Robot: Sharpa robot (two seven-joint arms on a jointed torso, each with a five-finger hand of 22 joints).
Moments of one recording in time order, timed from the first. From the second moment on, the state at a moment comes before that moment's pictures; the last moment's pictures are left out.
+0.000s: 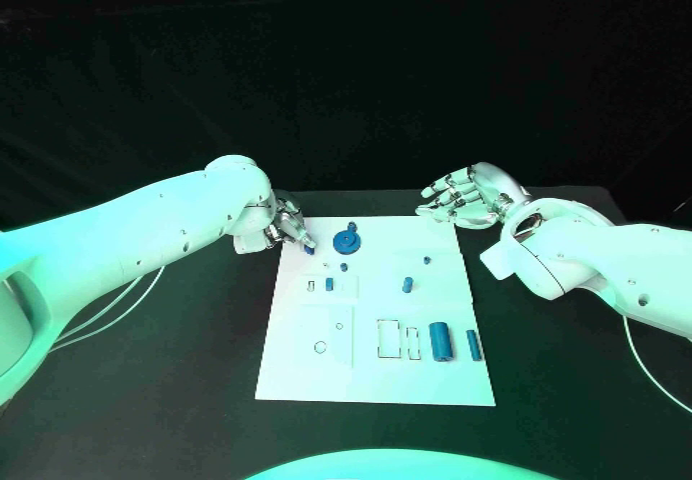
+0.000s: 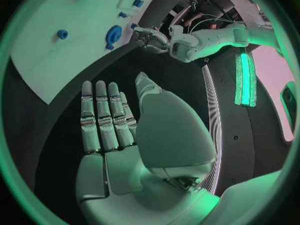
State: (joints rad) left arm 1.33 -0.49 -0.06 0.97 -0.95 0.34 -0.47; left_hand 1.23 -0.15 0.72 0.17 0.15 0.86 0.10 0.64 0.67 1.20 0.02 1.19 0.85 1.47 -0.03 1.54 1.31 0.08 1.33 0.07 1.41 1.27; right arm 1.31 -0.89 -0.13 1.58 -0.79 -0.54 -0.02; right_hand 1.44 -0.14 0.18 0.28 0.06 0.88 0.22 0.16 0.30 1.12 0.16 0.10 0.11 1.05 0.13 0.10 0.39 0.17 0.96 0.24 0.06 0.28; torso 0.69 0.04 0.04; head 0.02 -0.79
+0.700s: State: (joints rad) left arm 1.33 -0.68 -0.06 1.32 -0.94 0.21 -0.49; left_hand 1.20 -0.18 0.72 0.17 0.22 0.88 0.09 0.65 0.67 1.24 0.00 1.21 0.88 1.47 -0.04 1.55 1.31 0.08 1.37 0.06 1.44 1.31; right arm 1.30 -0.89 -0.13 1.56 -0.76 -0.54 0.00; right_hand 1.44 -0.14 0.18 0.27 0.06 0.87 0.22 0.14 0.29 1.09 0.18 0.08 0.07 1.03 0.14 0.07 0.35 0.17 0.93 0.26 0.06 0.21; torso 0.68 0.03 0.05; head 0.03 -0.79
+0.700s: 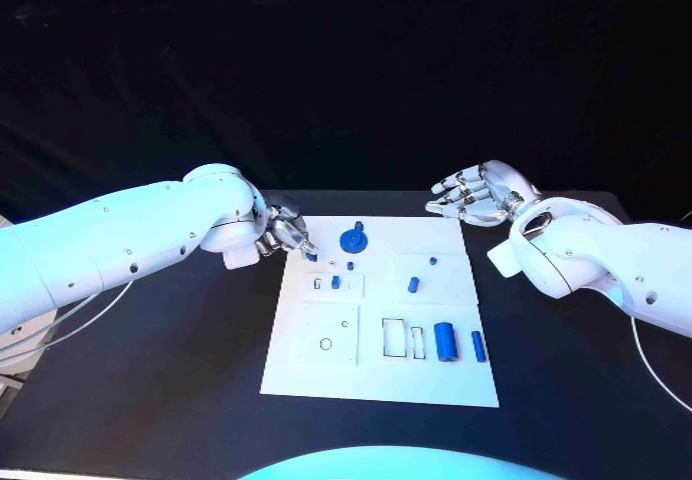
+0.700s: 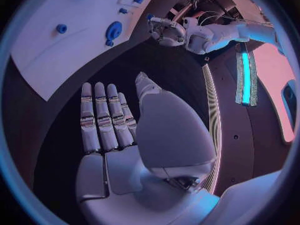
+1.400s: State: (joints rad) left arm 1.28 -0.70 -0.07 1.38 -1.01 0.17 -0.50; left_hand 1.20 -0.19 0.72 0.17 0.23 0.89 0.08 0.64 0.67 1.25 0.00 1.21 0.89 1.47 -0.04 1.55 1.31 0.08 1.37 0.06 1.44 1.31; right arm 1.30 -0.89 -0.13 1.56 -0.76 -0.55 0.01; right_hand 1.44 -0.14 0.18 0.27 0.06 0.87 0.22 0.14 0.29 1.09 0.18 0.08 0.07 1.03 0.15 0.07 0.34 0.17 0.93 0.26 0.06 0.21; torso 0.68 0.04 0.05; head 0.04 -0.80
